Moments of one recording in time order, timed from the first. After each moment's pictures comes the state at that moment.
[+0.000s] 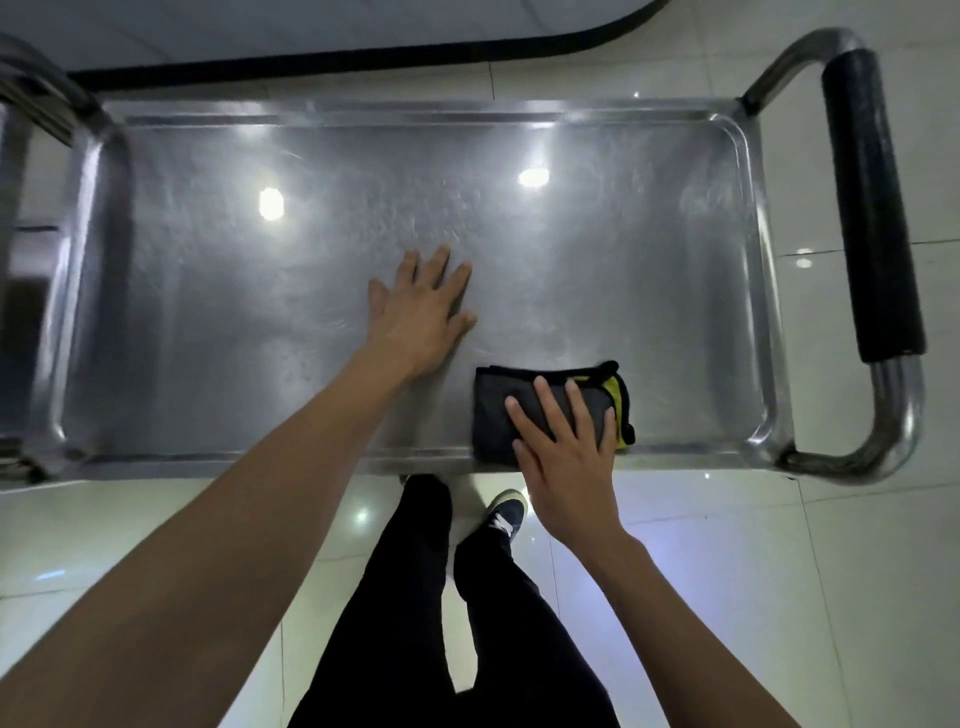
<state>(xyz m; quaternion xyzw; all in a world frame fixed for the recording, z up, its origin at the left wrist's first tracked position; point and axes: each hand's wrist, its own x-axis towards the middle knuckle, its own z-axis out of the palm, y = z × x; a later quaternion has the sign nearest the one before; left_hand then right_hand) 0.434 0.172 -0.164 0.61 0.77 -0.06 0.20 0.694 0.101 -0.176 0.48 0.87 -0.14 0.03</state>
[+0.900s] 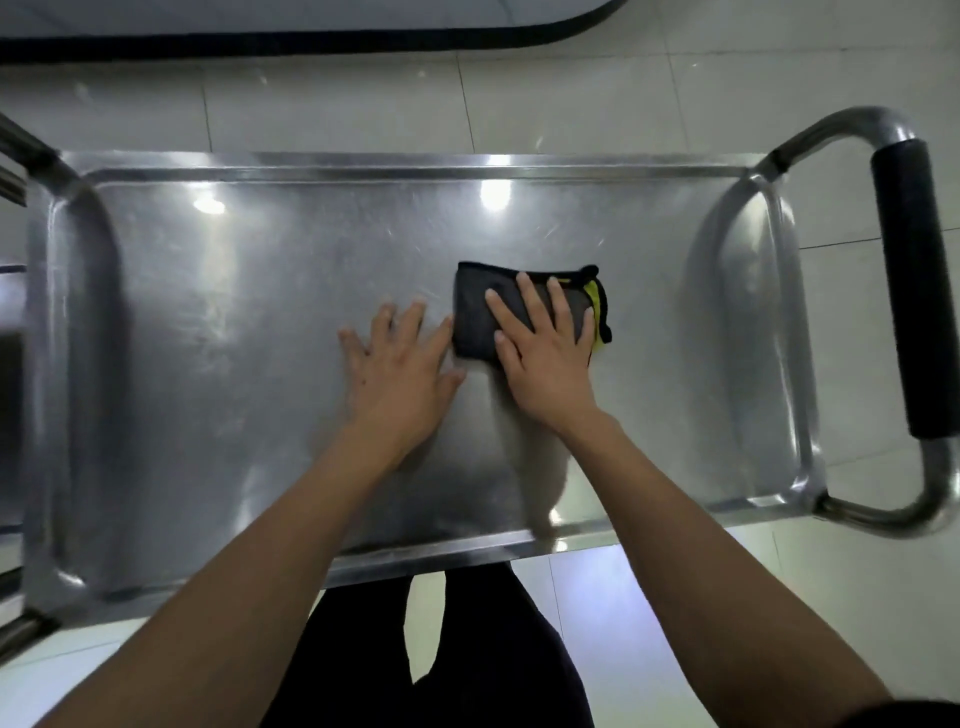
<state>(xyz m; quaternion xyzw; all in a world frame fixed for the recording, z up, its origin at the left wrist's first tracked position) 0.343 0.166 -0.170 0.62 0.76 -0.03 0.18 0.518 0.251 -0.180 0.52 0.84 -0.16 0.05</state>
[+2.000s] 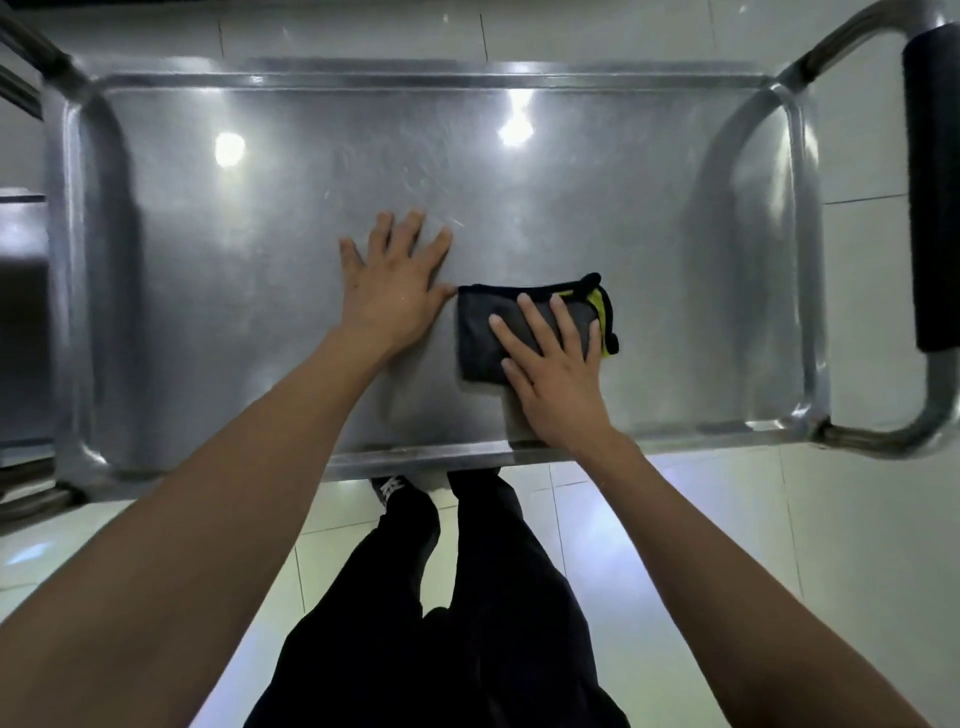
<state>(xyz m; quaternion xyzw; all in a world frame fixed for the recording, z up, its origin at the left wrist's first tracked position) 0.342 0.161 -0.171 0.61 0.76 -0.04 0.21 0.588 0.152 -0.178 0.45 0.87 -0.16 0.07</state>
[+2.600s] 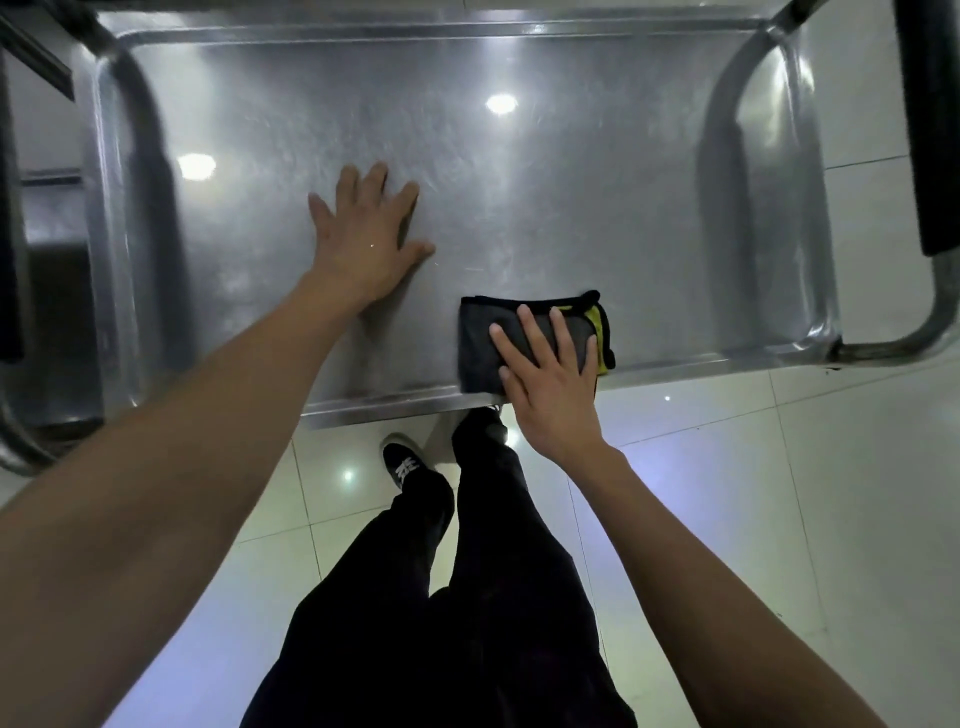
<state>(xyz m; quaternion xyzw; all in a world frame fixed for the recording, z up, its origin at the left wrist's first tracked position) 0.279 0.123 -0.176 0.63 0.76 -0.03 0.18 0.568 0.044 -0.175 0.51 0.84 -0.15 0.07</state>
